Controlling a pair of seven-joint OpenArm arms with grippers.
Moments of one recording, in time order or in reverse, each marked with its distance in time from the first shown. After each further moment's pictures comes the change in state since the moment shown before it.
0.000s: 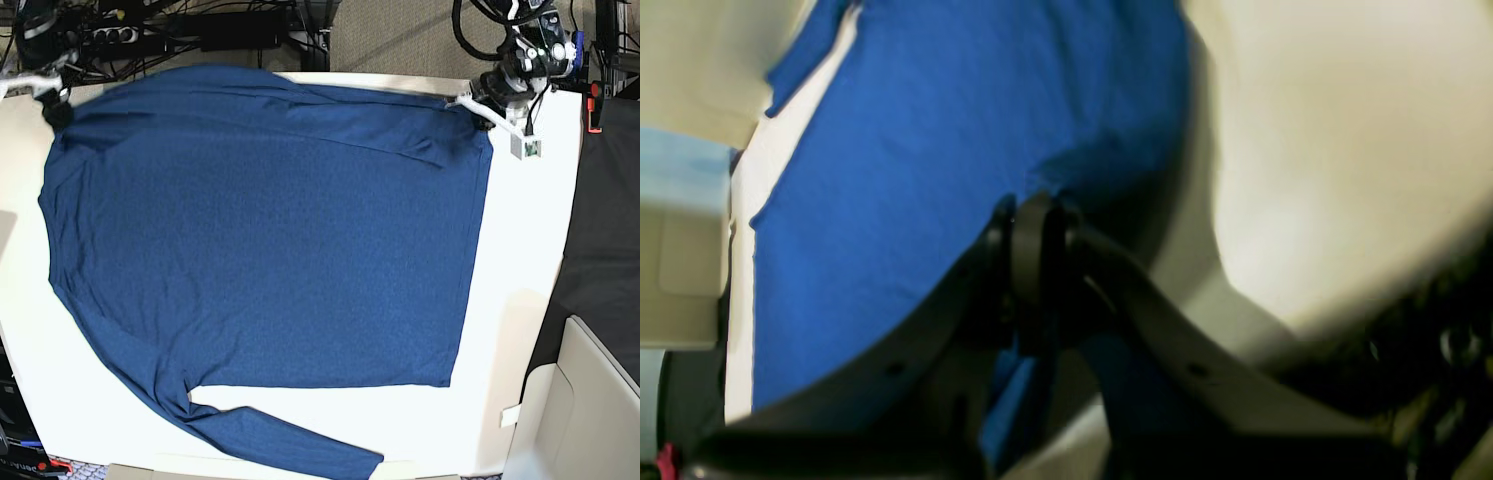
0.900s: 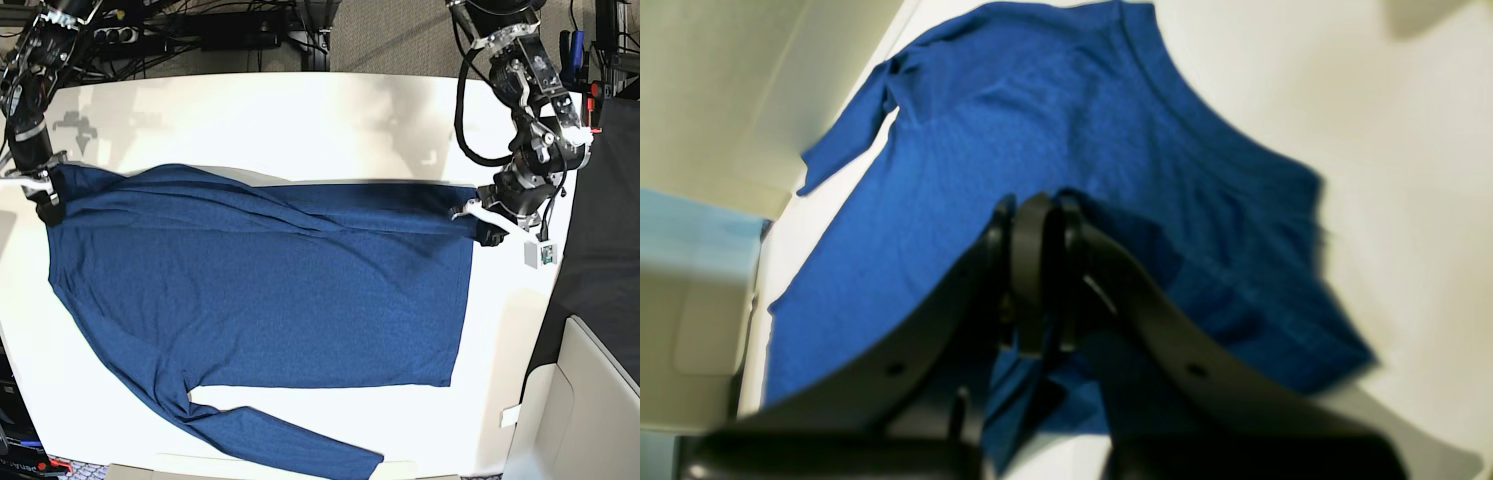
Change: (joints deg) left arm -22.9 1.2 0.0 -3.6 0.2 0.1 4.4; right arm 28.0 4.9 -5.8 -20.7 -8.4 -0.2 0.2
